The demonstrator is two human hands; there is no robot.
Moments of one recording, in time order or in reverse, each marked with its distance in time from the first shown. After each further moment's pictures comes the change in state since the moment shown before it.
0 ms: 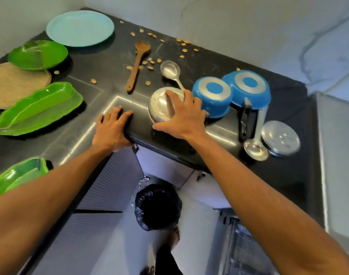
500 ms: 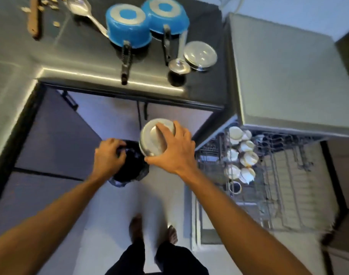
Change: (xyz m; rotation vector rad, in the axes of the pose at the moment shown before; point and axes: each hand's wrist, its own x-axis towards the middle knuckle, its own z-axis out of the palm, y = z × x) left_hand -0.236 0.137 0.113 -0.414 -0.066 0.168; right_hand -0.333 0.096 0.029 0.054 -0.039 0.347
